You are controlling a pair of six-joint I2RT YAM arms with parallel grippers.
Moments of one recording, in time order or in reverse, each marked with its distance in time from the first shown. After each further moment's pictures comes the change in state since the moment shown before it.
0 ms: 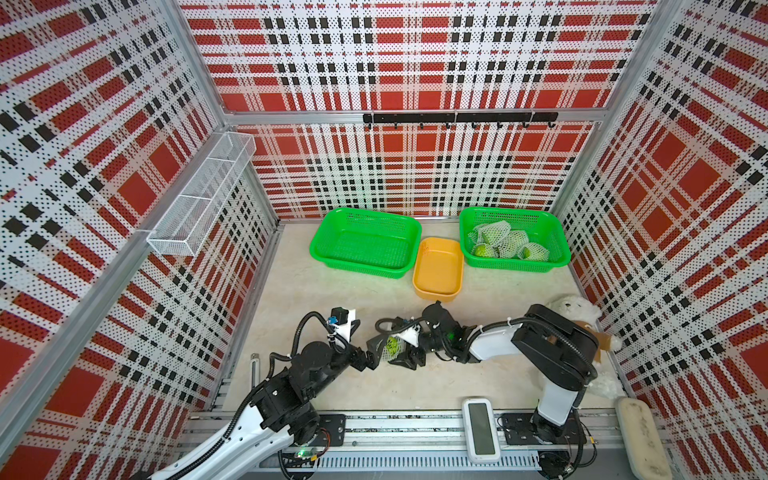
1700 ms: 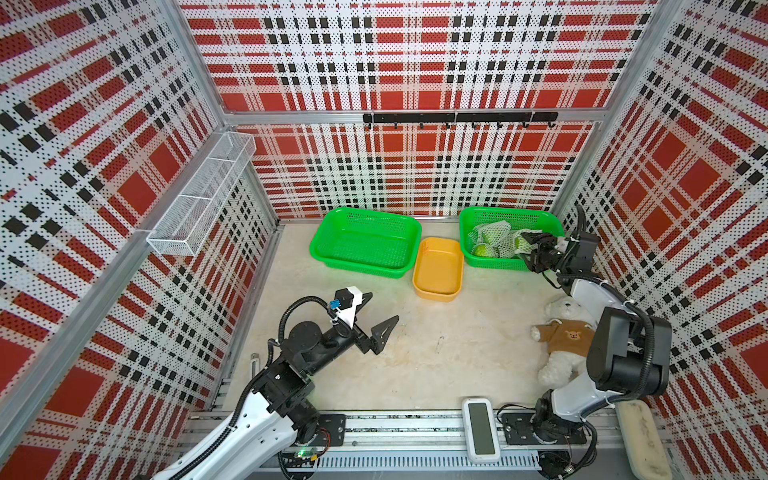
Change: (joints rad) left arm 0.159 0.185 0.098 0.279 0.315 0.195; right arm -1.099 -0.119 0.320 -0.279 0.046 1.439
